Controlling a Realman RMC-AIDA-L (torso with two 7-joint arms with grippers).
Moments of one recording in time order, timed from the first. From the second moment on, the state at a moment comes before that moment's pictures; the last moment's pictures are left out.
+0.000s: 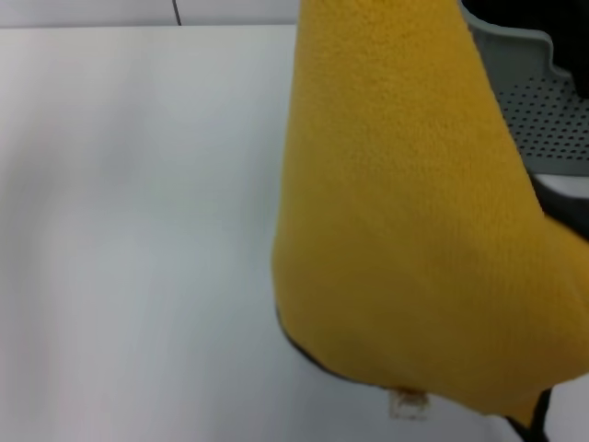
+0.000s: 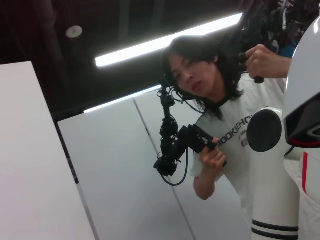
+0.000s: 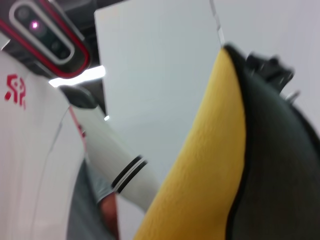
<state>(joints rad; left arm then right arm) -0.69 -1.97 0.94 1.08 1.11 2.00 -1.47 0.61 2.02 -1.22 -0.36 -1.26 -2.09 1.11</state>
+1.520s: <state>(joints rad) -0.65 -2.01 0.81 1.01 1.34 1.85 -1.39 0.55 2.02 -1.25 -0.53 -1.18 -2.14 0.95</state>
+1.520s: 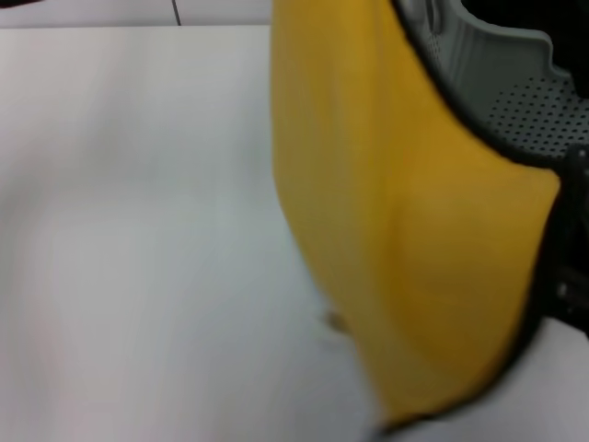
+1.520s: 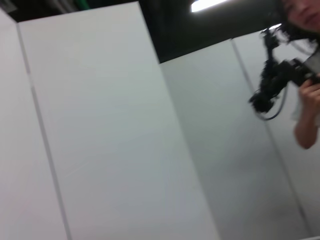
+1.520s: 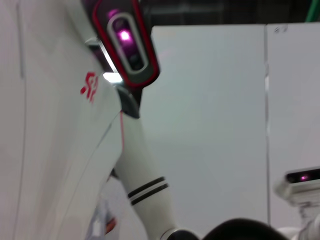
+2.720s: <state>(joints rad) -0.60 -2.08 0.81 1.01 1.25 1.76 -1.27 0.58 2.03 -1.34 -0.54 -1.12 -1.71 1.03</state>
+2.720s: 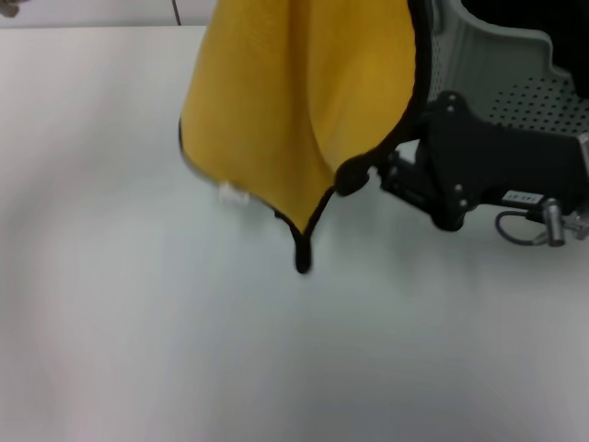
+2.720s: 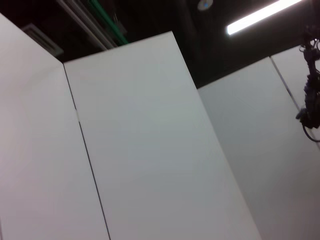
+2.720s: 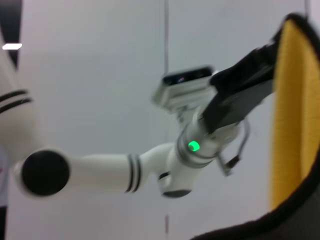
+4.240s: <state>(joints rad) -0.52 -2.07 0.80 1.06 1.18 1.84 -1.25 0.55 1.98 -1.15 -0.45 -1.10 -1.99 1.28</state>
